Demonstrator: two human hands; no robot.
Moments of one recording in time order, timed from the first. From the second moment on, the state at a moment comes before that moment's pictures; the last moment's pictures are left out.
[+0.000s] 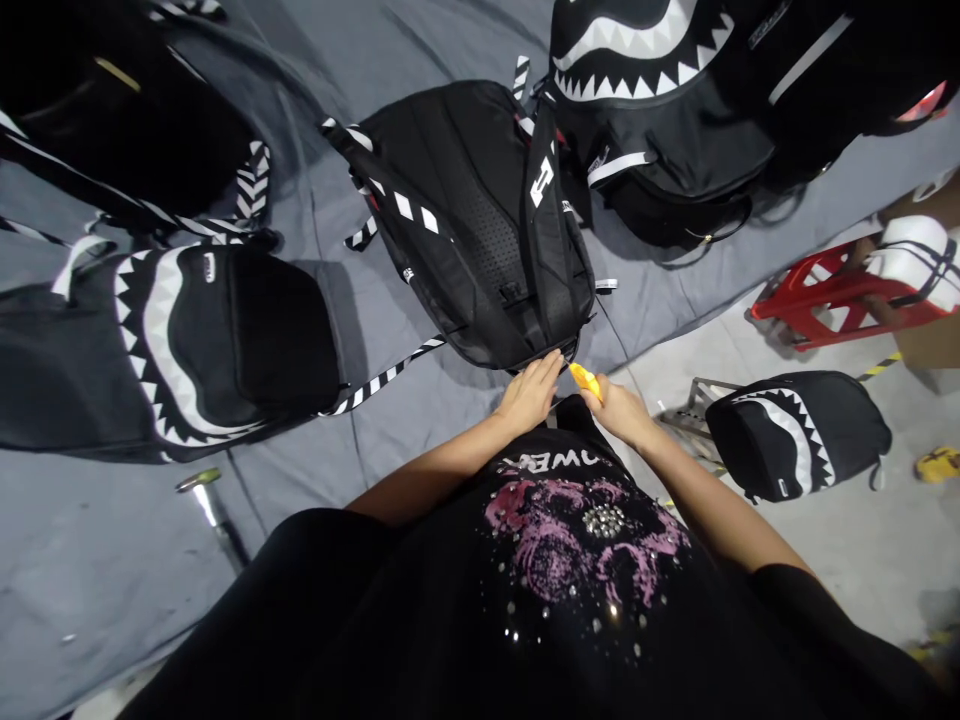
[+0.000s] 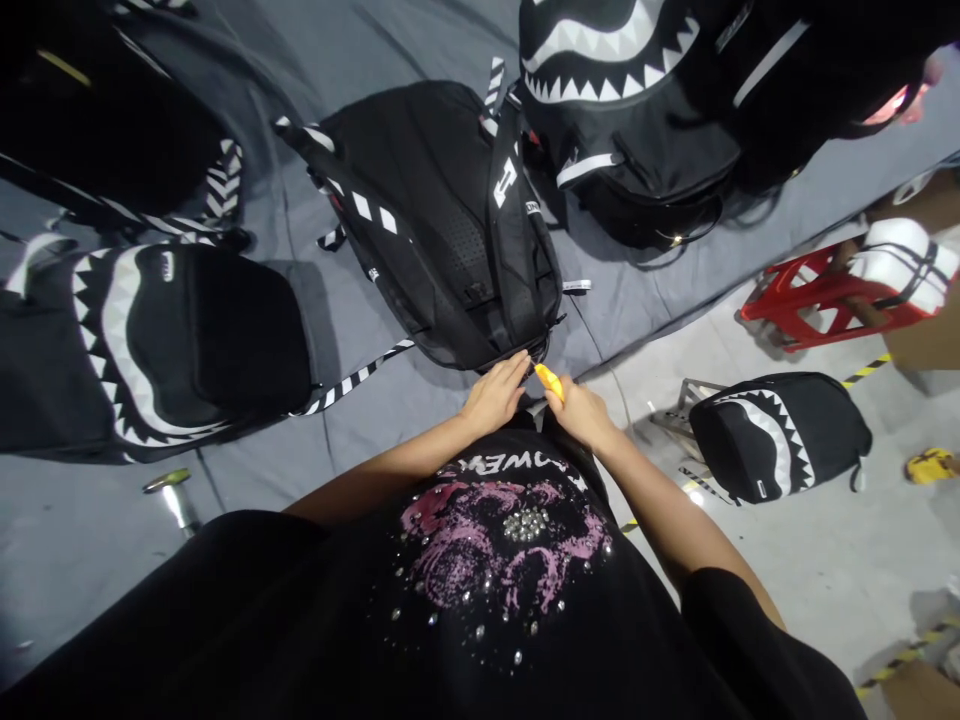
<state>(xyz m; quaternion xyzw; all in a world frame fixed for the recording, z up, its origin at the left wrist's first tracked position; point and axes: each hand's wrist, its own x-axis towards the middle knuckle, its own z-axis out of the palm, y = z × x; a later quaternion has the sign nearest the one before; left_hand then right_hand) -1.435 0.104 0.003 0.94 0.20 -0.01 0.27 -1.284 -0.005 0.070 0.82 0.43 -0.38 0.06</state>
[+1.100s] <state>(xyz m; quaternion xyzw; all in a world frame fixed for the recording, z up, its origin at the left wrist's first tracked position) -1.428 0.141 -0.005 0.89 0.35 -0.19 0.21 -1.291 -0.036 0.077 0.82 0.41 -0.39 0.09</state>
